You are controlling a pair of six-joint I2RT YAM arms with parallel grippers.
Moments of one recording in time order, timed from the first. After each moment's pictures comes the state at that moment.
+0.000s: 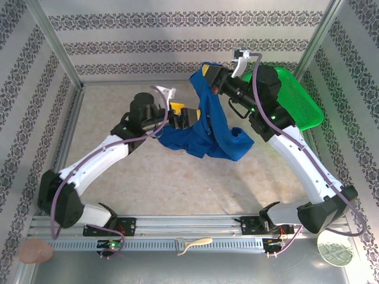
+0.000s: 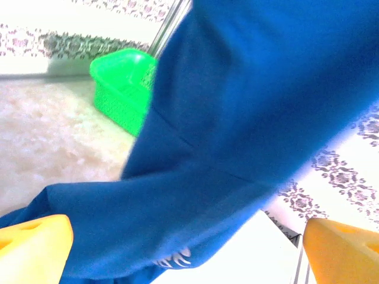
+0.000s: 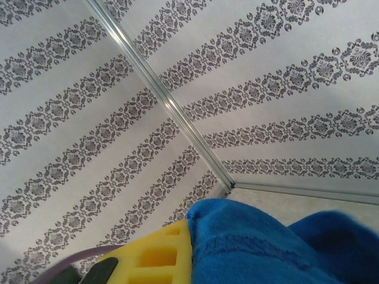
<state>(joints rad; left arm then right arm) -0.53 1.36 1.13 0.04 0.45 -0.47 0.48 1.33 1.49 -0.10 -0.33 0.63</state>
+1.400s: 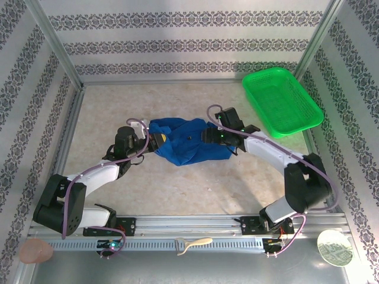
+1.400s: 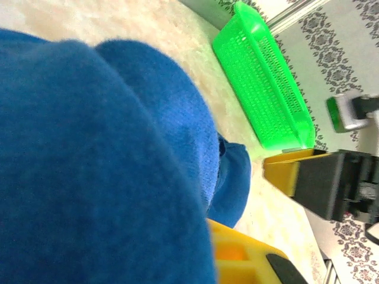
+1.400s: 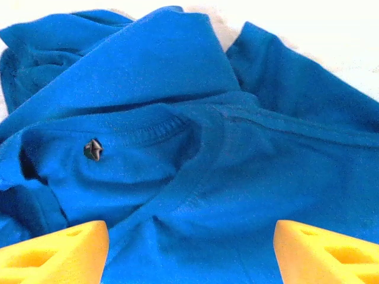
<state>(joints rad) -0.30 1.31 0.52 0.42 0.47 -0.72 0.47 1.54 1.02 -0.40 -0.10 0.46</state>
